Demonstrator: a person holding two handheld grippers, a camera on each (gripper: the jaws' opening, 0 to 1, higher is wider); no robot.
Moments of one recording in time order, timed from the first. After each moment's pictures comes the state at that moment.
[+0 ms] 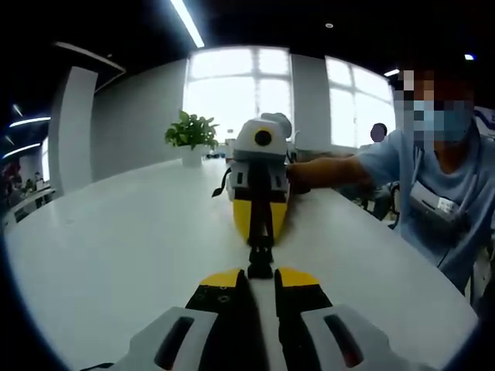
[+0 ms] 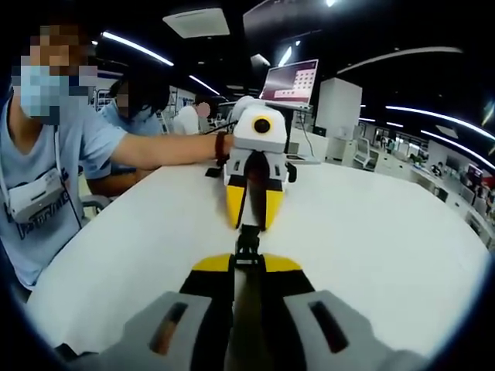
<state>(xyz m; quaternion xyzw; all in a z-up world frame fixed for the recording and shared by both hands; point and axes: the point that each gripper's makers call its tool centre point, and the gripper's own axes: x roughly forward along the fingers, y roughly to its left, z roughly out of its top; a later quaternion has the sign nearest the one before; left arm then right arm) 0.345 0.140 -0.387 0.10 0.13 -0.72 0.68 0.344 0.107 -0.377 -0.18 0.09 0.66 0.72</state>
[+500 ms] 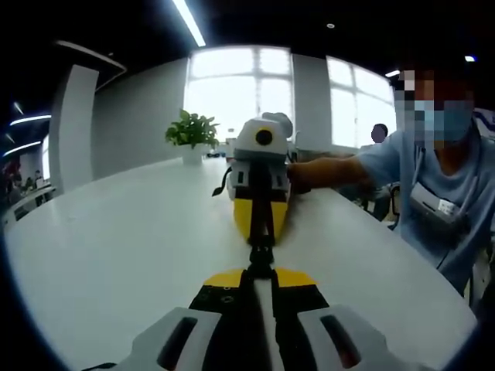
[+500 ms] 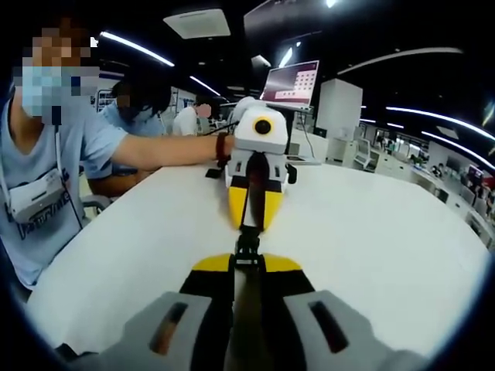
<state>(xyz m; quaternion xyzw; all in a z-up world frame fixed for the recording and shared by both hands) 0.347 0.140 -0.387 0.10 0.14 -0.72 0.68 0.344 0.107 -0.377 -0.18 0.09 0.67 0.72</state>
